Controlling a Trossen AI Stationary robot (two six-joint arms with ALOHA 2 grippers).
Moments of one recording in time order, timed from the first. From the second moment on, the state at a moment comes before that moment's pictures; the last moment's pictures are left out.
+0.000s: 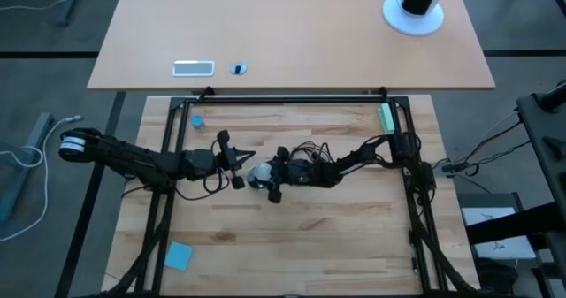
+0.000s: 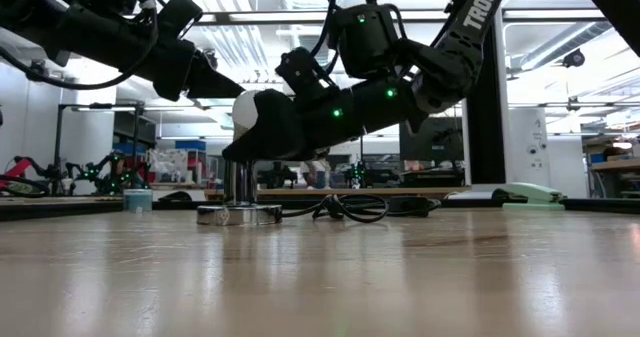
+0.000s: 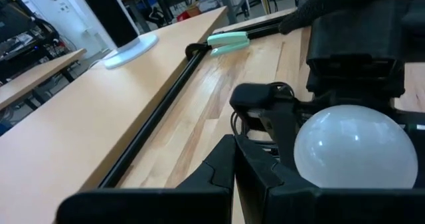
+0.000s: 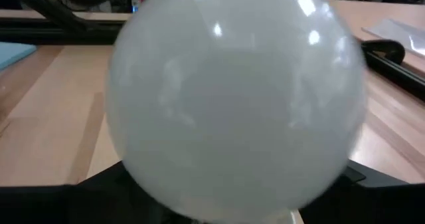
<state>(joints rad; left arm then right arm) -0.06 1.08 0.36 0.47 -0.49 0.25 0.04 2.13 1.09 0.78 0.22 -0.03</state>
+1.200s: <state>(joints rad) -0.07 0.95 0.52 -0.08 -0.14 0.06 0.12 1.76 0.88 0.51 0.28 0.01</state>
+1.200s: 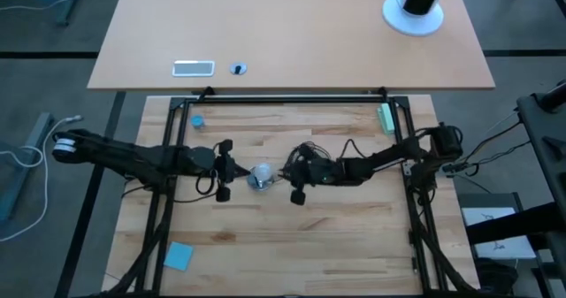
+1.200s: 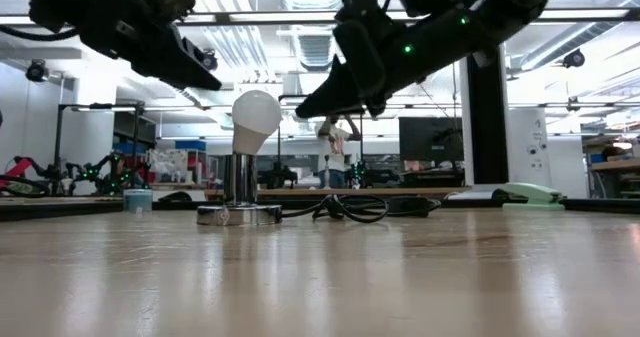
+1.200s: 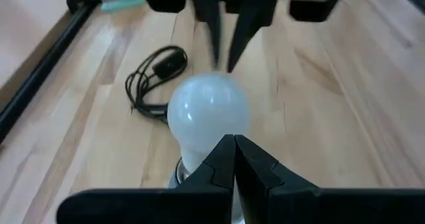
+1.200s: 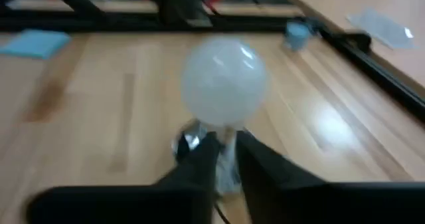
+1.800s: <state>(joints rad) -0.06 1.04 0.53 -0.09 -0.20 0.07 0.14 1.86 0.95 0.58 0.35 -0.07</state>
